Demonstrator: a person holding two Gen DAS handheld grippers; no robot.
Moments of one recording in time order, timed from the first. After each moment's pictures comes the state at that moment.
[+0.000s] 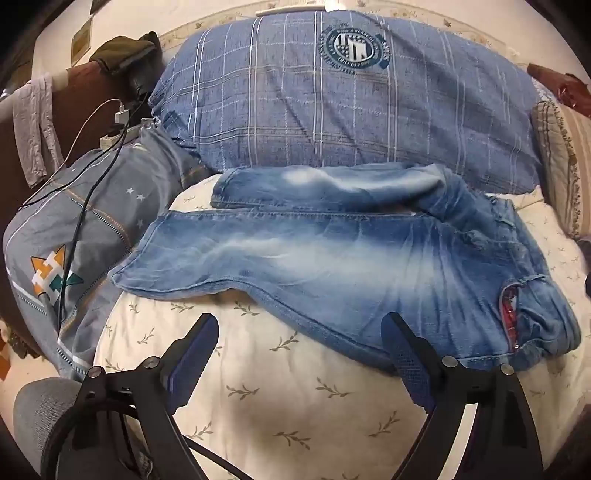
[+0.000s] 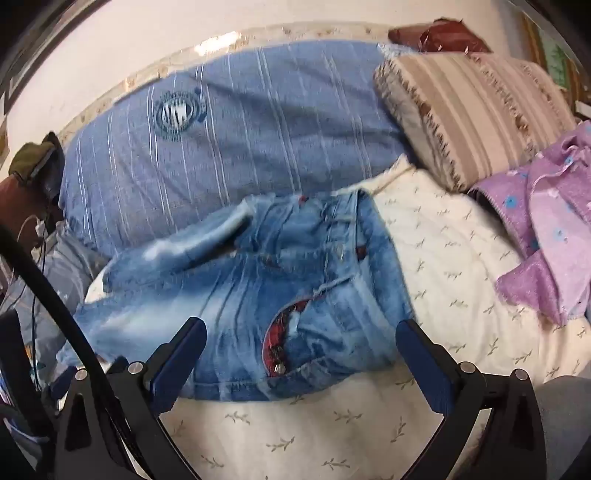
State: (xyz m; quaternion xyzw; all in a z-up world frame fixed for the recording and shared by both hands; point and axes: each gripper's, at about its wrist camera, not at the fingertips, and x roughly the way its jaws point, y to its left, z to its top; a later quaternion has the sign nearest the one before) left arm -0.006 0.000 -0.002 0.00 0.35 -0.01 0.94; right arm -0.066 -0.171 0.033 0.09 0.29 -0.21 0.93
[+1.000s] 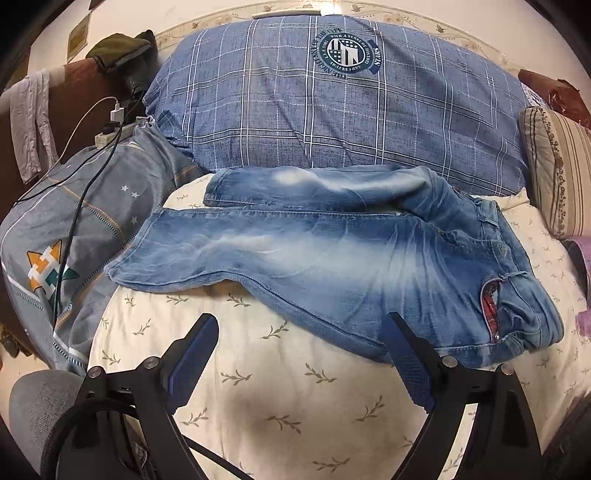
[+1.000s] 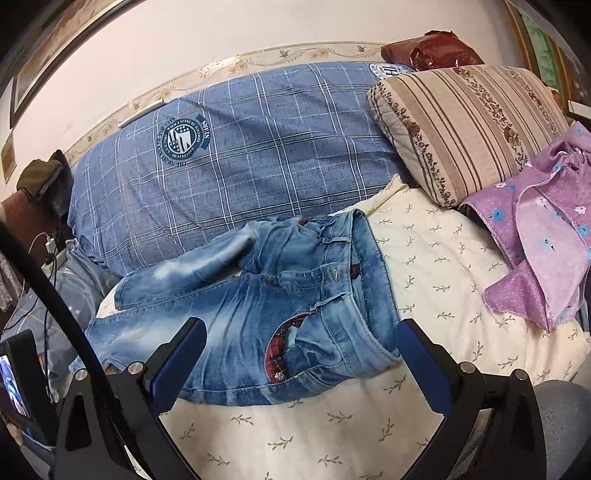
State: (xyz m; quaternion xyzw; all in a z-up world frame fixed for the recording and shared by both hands) left arm -0.019 0.004 0.009 -0.01 0.36 -0.03 0.93; right arm -0.086 -0.173 0.053 0.10 0.27 -0.20 0.94
